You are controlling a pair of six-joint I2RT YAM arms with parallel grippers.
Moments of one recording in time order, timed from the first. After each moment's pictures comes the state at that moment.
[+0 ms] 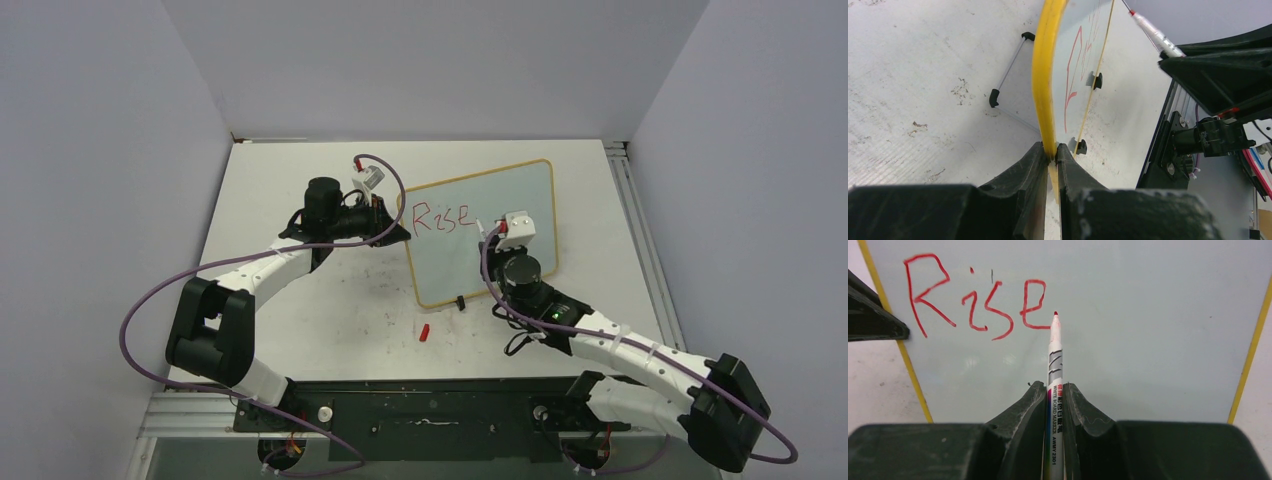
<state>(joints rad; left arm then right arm) -0.35 1.53 0.94 0.17 0.77 -0.35 0.82 1.06 0.57 0.21 0.55 0.20</state>
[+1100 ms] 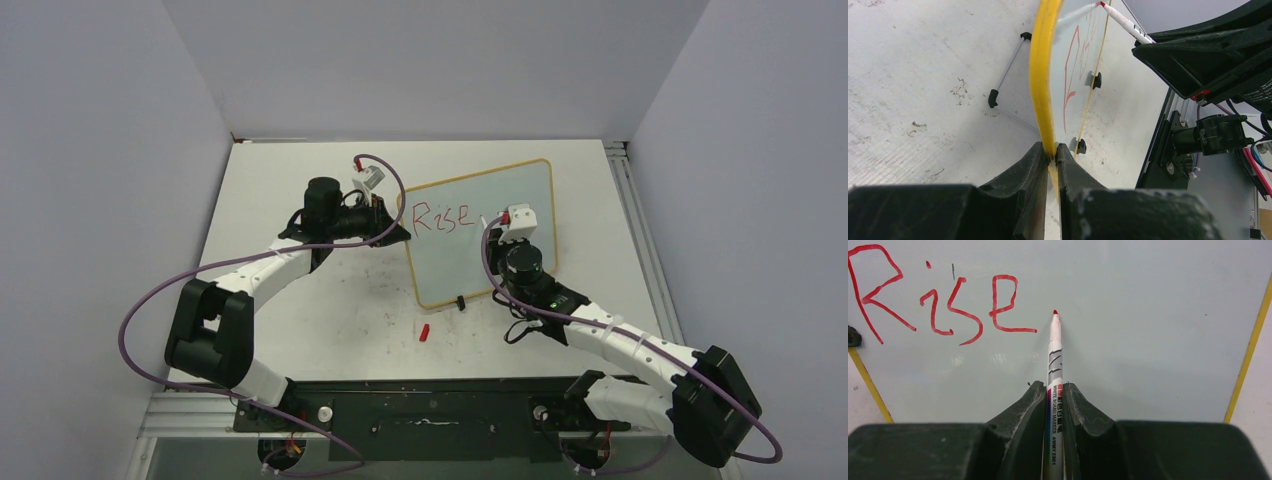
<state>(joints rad) -0.35 1.52 0.94 0.16 0.77 -0.35 0.71 1.09 0.57 0.24 0.45 0.19</state>
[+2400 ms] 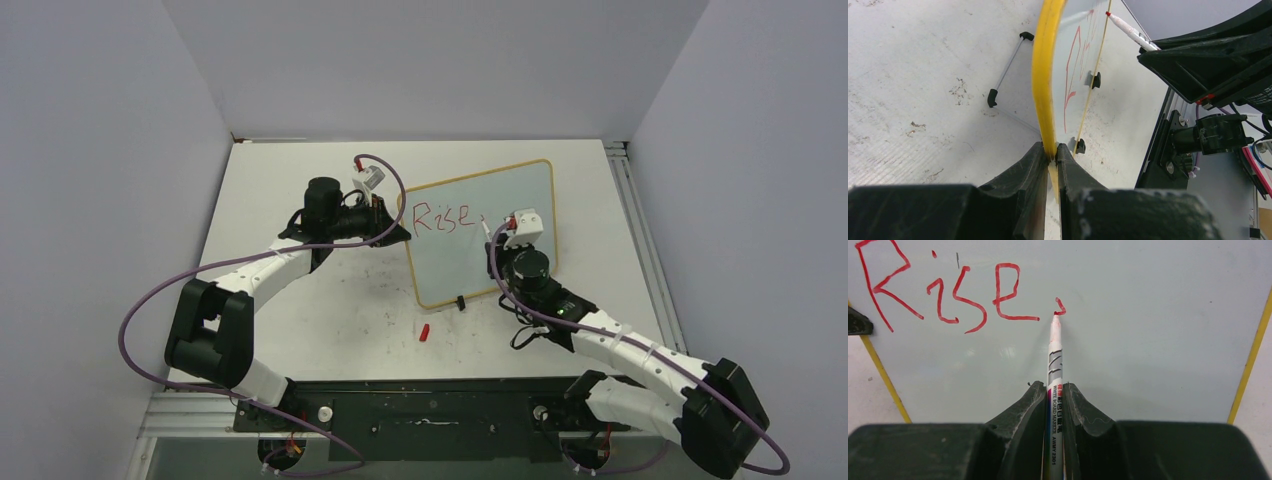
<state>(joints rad) -0.35 1.52 0.94 0.16 0.77 -0.35 0.71 1.05 0.54 0.22 0.42 0.22</state>
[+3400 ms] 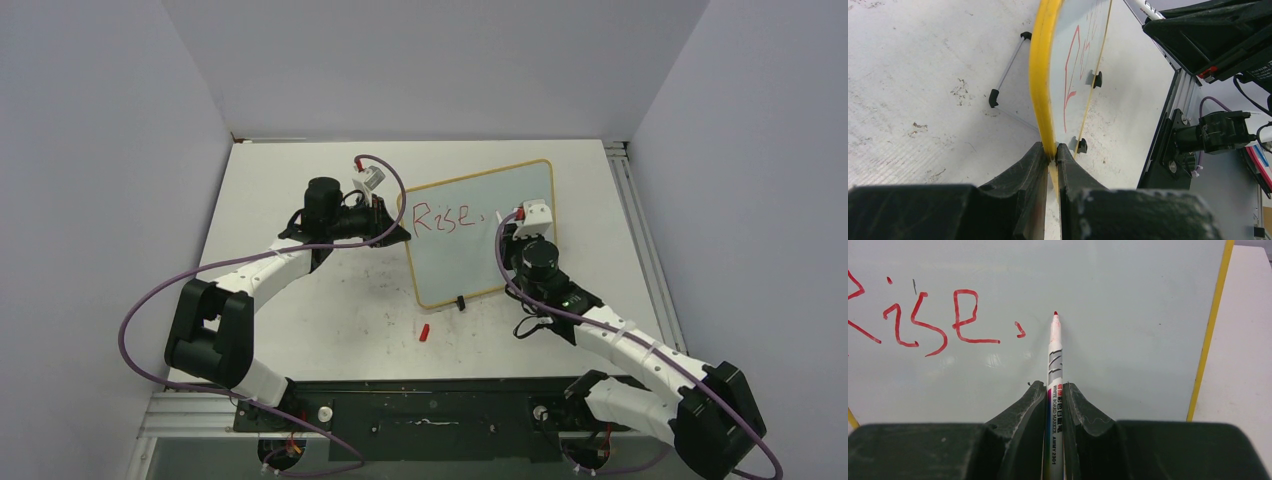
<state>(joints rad) -0.35 1.52 0.94 0.16 0.77 -0.34 0.62 1.03 0.56 0.21 0.40 0.14</state>
